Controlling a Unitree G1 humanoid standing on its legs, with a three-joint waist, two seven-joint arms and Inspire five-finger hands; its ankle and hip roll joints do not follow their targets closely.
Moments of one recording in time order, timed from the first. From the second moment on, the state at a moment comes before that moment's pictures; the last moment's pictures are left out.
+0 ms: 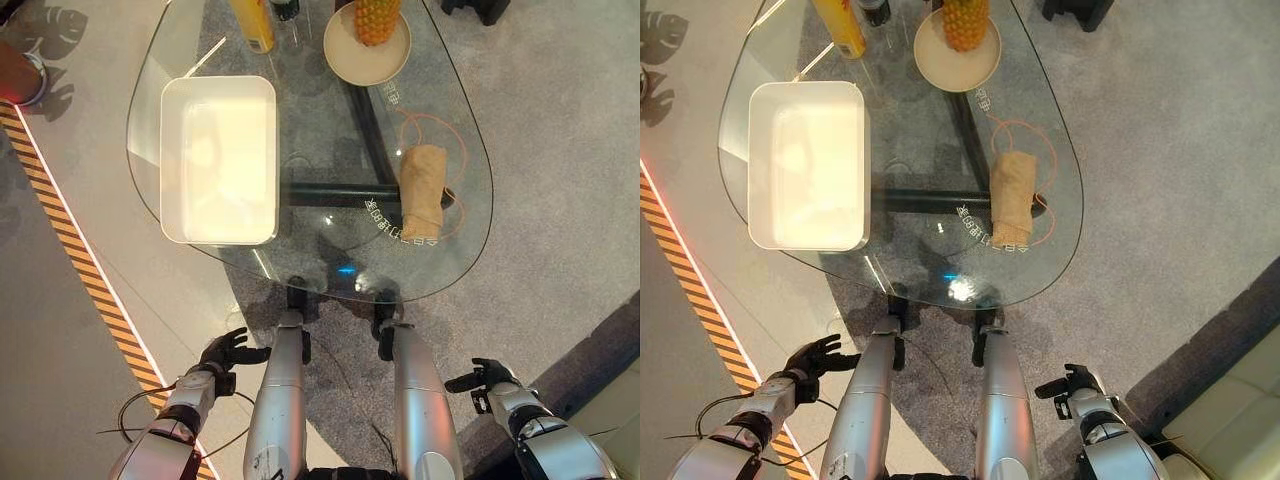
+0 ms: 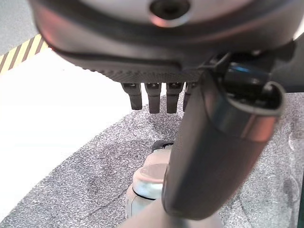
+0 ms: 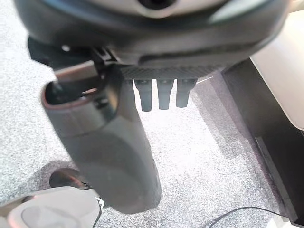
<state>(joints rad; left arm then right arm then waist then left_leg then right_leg) -0.39 0.37 -0.23 1.20 -0.41 -0.03 -0.06 -0.43 -0.39 0.24 1.31 0.16 0.13 -0.15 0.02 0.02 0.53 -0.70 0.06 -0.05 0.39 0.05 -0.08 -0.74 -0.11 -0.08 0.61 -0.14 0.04</state>
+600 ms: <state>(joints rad) -0.39 0.38 -0.23 1.20 -0.41 -0.03 -0.07 -0.46 -0.42 0.18 1.25 0.31 -0.01 -0.29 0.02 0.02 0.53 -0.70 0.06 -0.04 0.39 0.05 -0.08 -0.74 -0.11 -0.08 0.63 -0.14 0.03</state>
